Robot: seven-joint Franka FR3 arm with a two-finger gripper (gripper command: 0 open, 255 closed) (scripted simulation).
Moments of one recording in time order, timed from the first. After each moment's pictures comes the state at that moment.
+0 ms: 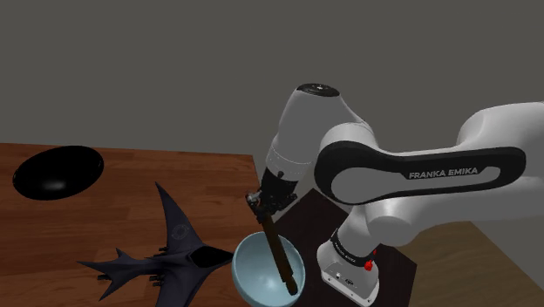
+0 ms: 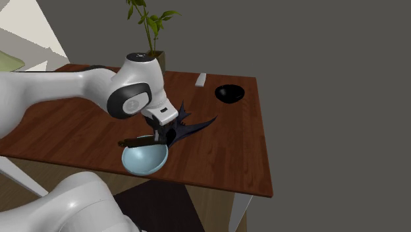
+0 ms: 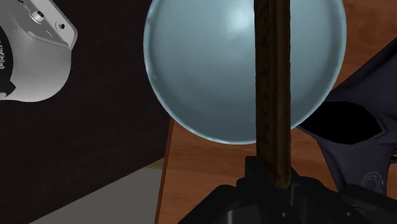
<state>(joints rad) 0.29 -0.85 0.51 -2.82 0.47 2.04 0.90</state>
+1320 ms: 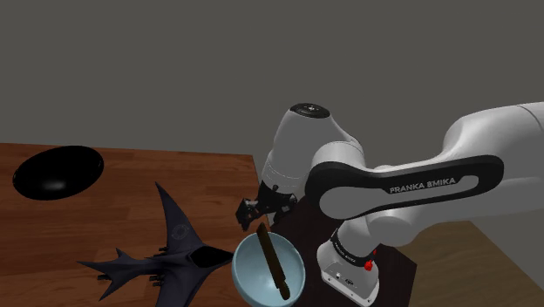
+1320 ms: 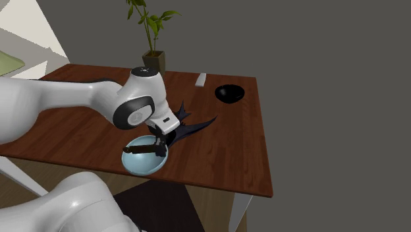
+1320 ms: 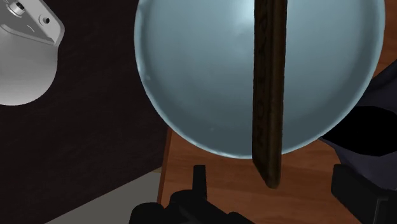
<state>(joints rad) 0.30 -0.79 0.55 -2.88 0.51 2.17 0.88</state>
